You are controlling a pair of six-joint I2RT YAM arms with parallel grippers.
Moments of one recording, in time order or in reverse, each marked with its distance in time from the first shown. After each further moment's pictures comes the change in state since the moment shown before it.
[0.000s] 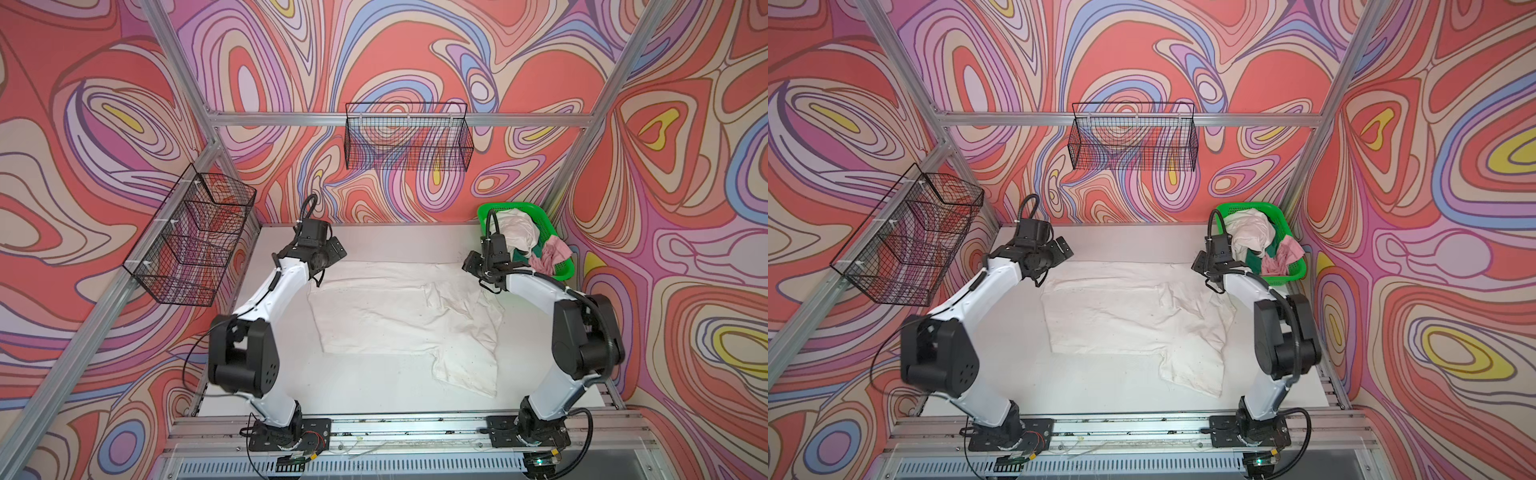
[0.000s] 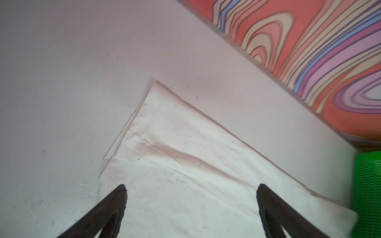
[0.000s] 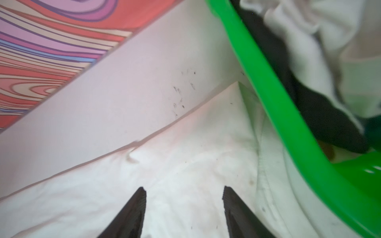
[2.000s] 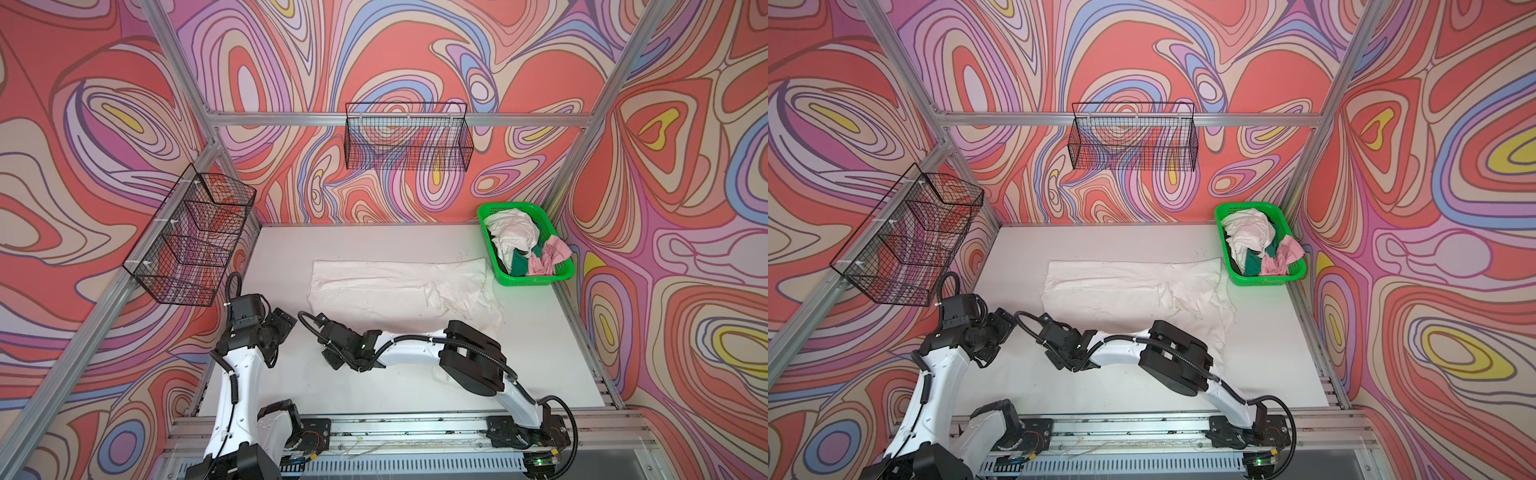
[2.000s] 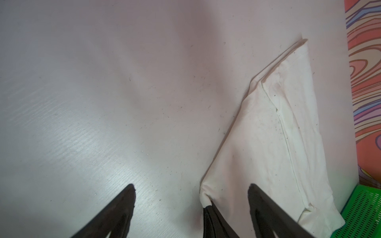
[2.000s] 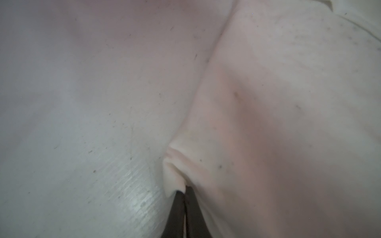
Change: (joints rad) left arm 0.476 -0.599 -0.631 -0.241 0.258 -0.023; right arm 0.997 0.595 0.472 0.047 0.083 -0.257
